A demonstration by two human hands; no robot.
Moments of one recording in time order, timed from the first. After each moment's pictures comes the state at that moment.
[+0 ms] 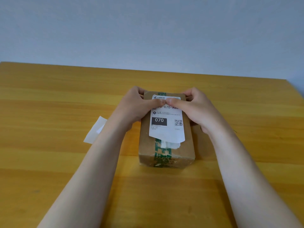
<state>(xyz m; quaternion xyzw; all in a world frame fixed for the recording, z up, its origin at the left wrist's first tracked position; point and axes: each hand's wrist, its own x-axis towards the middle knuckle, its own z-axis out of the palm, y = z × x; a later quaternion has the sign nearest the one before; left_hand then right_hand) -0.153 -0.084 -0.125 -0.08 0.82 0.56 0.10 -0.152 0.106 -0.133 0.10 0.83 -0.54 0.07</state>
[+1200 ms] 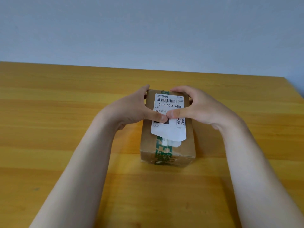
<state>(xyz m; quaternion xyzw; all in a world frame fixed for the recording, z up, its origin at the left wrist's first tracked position) -0.147 -0.092 -0.111 0.02 0.83 0.51 0.24 -0.151 0.133 -0.119 -0.07 0.87 -0.46 0.14</state>
